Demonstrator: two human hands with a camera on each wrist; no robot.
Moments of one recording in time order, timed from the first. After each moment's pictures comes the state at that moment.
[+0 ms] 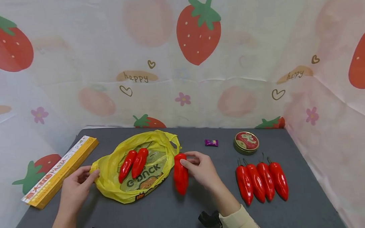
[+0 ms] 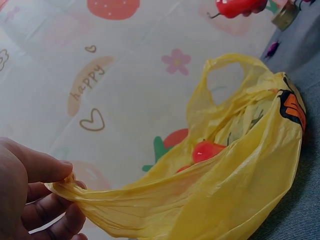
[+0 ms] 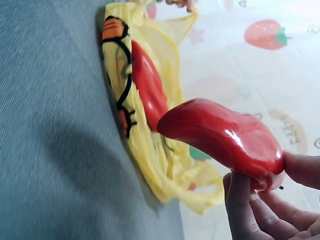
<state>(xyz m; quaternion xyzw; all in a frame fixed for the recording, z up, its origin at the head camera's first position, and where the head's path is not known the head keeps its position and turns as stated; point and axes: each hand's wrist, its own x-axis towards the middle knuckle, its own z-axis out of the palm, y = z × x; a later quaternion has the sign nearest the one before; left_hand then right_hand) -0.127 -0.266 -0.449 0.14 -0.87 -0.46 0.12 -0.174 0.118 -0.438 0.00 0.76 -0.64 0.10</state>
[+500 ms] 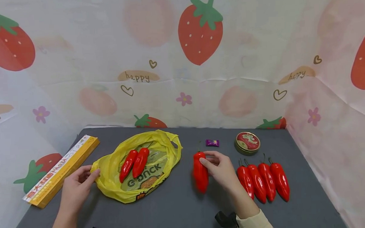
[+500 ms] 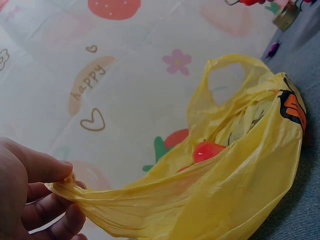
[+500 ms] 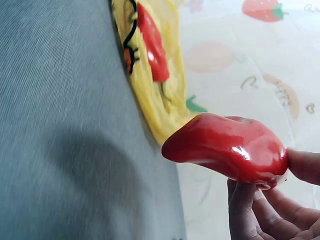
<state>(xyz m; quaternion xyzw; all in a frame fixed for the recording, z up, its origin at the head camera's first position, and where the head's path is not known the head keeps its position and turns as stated) -0.127 -0.267 -0.448 0.14 -0.86 -0.47 0.12 -0.172 0.174 -0.444 0.01 0.80 -0.60 0.07</state>
